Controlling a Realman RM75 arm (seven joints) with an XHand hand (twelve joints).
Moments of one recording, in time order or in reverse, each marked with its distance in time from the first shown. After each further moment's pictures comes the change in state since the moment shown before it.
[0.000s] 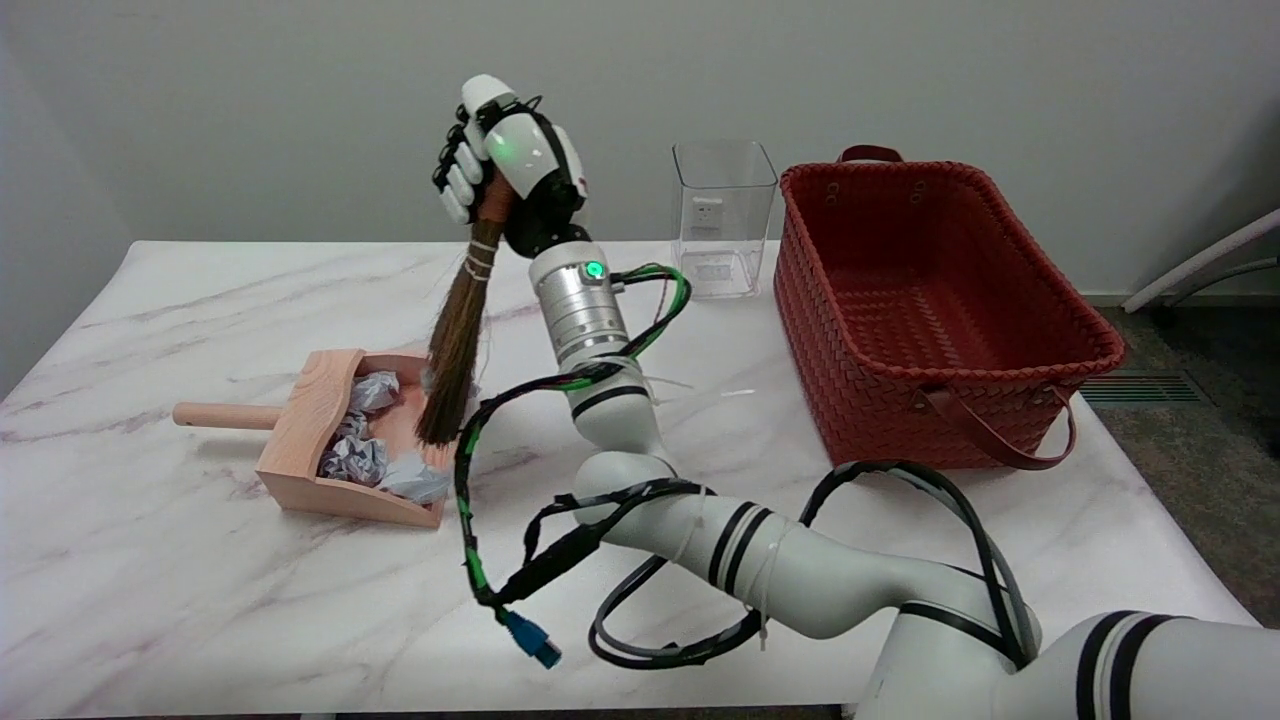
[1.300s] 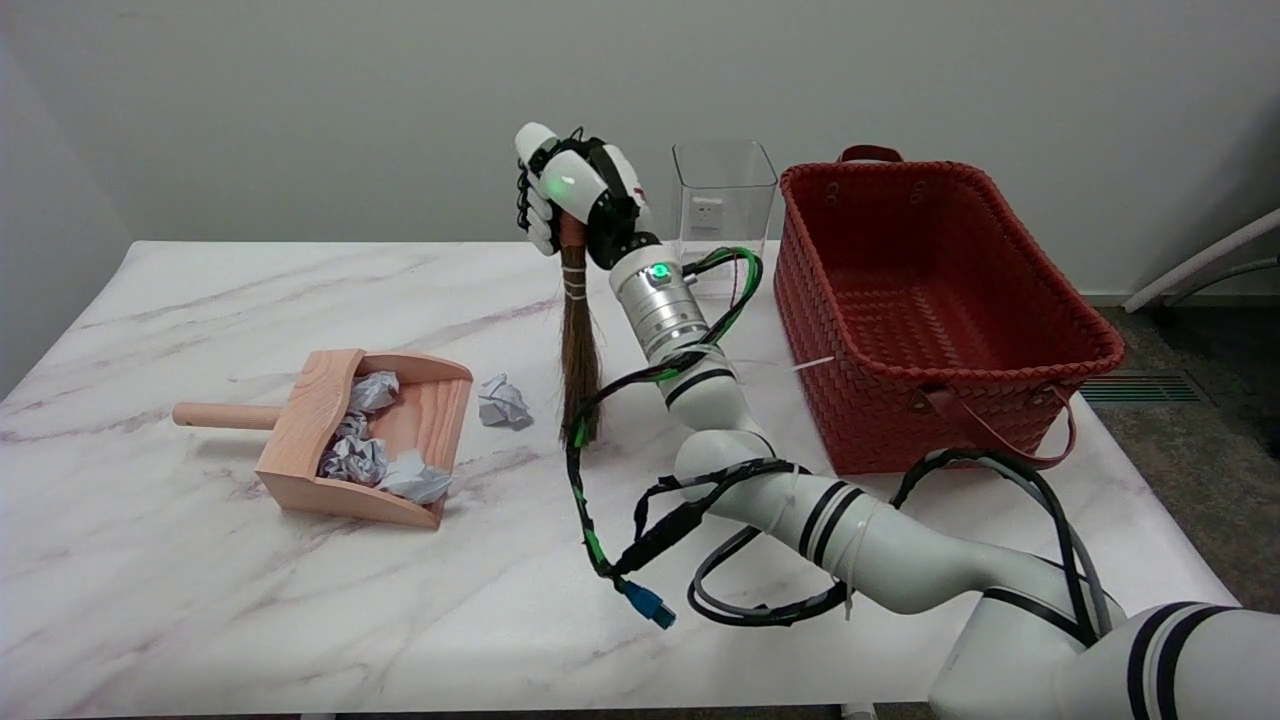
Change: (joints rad) arm -0.049 0.210 0.060 0.087 -0.063 -0.181 -0.167
